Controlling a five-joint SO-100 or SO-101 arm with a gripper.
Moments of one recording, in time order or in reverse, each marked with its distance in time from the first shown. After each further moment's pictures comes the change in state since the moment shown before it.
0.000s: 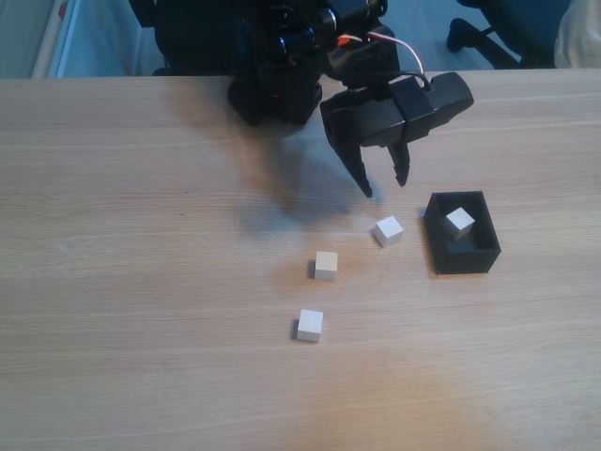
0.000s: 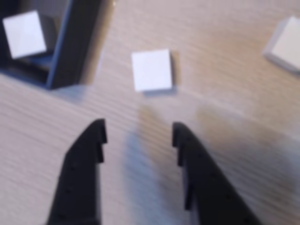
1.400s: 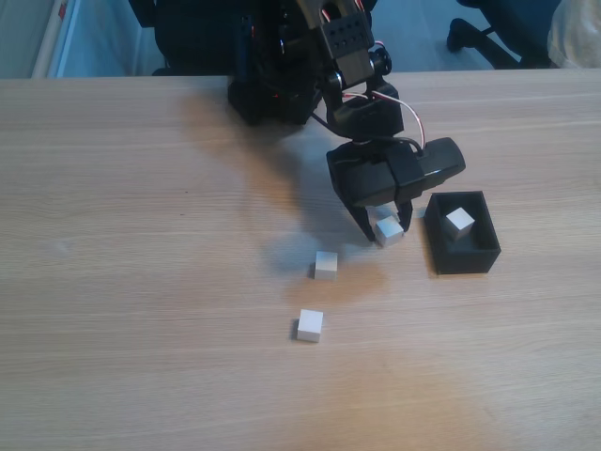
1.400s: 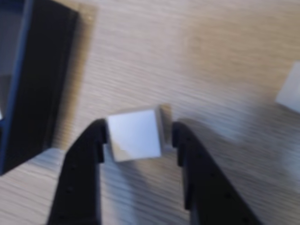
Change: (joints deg) arm 2.1 -25.1 1.5 -27.2 2.6
